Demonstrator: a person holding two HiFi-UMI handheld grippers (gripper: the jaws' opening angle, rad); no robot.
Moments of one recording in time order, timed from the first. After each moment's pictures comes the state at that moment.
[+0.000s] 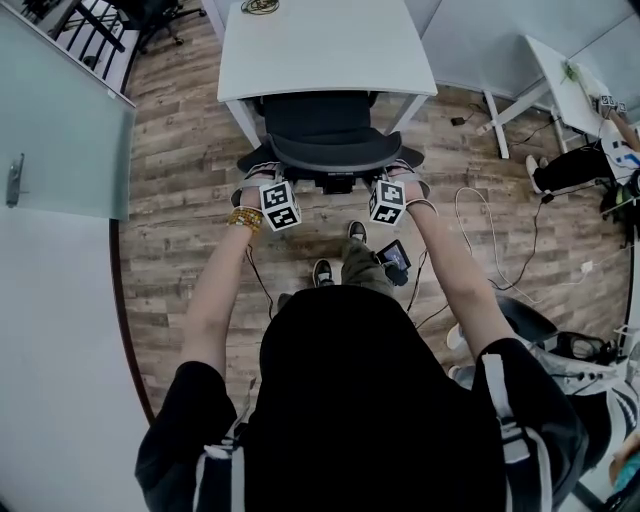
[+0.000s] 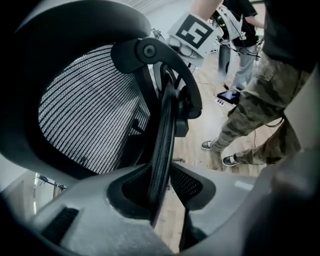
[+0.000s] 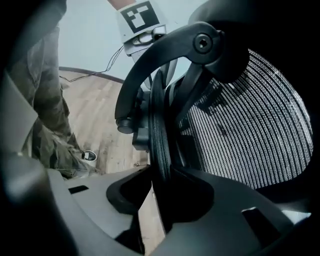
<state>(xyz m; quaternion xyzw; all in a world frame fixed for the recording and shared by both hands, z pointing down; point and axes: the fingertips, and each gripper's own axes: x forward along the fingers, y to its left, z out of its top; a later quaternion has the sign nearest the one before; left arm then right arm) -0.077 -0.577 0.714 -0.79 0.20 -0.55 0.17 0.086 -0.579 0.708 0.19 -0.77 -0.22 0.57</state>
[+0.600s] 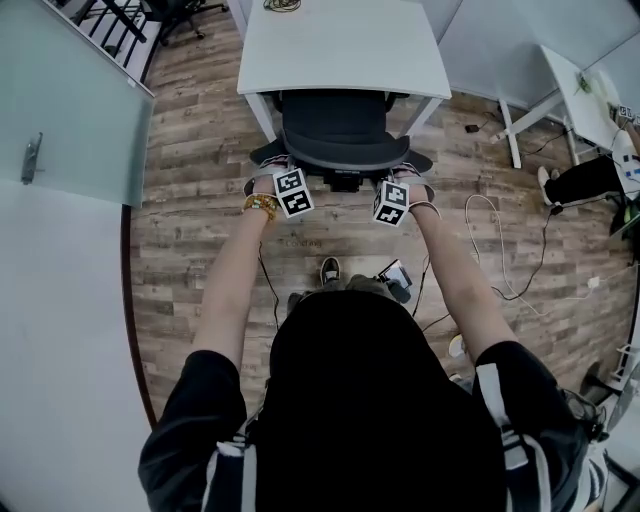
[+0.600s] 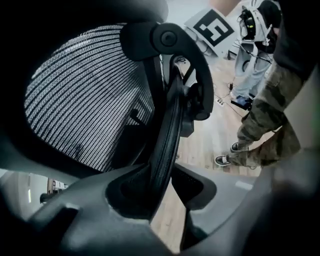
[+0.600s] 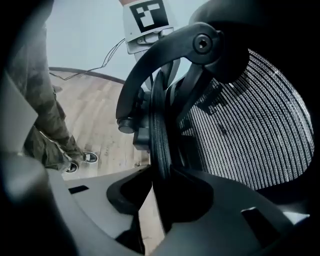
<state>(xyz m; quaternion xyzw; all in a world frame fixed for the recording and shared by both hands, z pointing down) -0.091 -0.570 0.719 -0.78 0.21 -0.58 0.11 0.074 -0.563 0.709 0.20 -0.77 -0.21 0.57</state>
